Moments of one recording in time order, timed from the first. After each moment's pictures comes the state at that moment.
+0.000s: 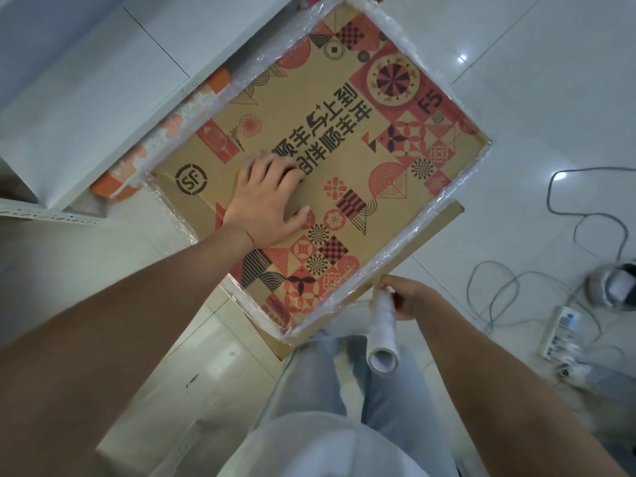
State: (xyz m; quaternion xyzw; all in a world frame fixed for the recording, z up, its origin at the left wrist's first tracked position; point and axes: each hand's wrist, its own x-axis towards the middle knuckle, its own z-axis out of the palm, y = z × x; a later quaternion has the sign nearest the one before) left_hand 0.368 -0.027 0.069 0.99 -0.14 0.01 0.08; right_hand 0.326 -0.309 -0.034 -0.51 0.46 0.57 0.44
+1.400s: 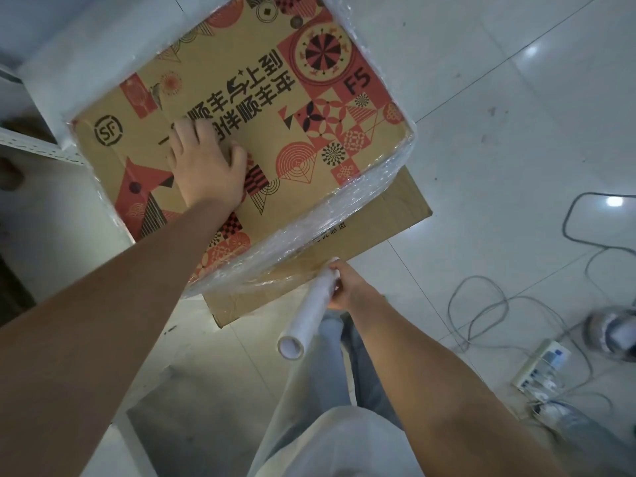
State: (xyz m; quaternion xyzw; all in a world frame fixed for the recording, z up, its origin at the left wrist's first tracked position) left_hand 0.390 -0.141 0.078 0.94 0.32 0.07 0.05; right_hand 0.341 -0.349 -0.050 -0.38 0.47 0.58 0.55
